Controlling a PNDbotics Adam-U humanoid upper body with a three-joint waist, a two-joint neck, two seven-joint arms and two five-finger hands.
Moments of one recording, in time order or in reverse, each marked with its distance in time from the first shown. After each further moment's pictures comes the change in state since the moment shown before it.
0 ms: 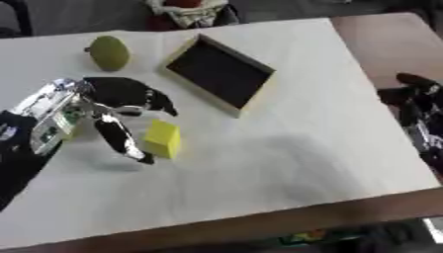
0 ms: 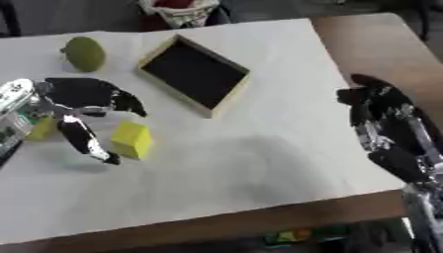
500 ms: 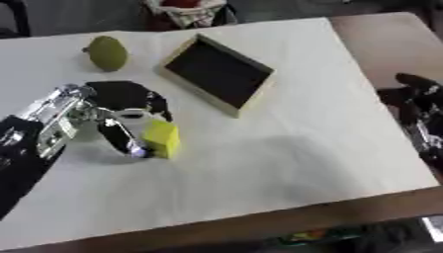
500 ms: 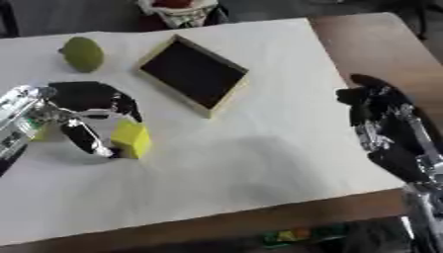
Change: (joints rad) left arm 0.009 -0.017 0.003 0.025 -0.005 0.011 0.049; right arm 0.000 0.000 0.000 0.000 0.000 0.000 0.000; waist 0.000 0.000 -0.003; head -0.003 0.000
